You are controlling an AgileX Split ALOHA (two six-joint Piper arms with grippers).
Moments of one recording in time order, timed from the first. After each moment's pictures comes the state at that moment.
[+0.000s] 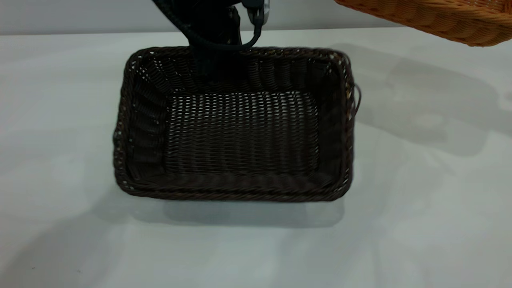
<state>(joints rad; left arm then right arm) -0.46 2.28 -1.55 -0.54 0.43 1.59 -0.44 1.91 -1.22 1.11 0.81 -0.80</state>
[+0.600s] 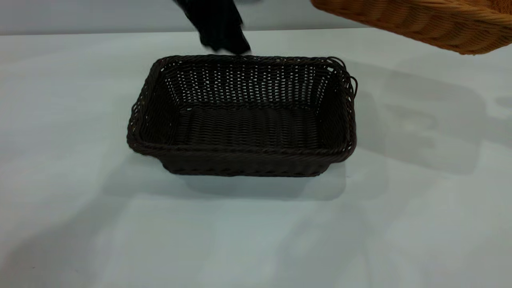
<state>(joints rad) -0.42 2.21 -1.55 -0.56 0.34 1.35 -0.43 1.91 -1.23 1.05 0.99 -0.74</state>
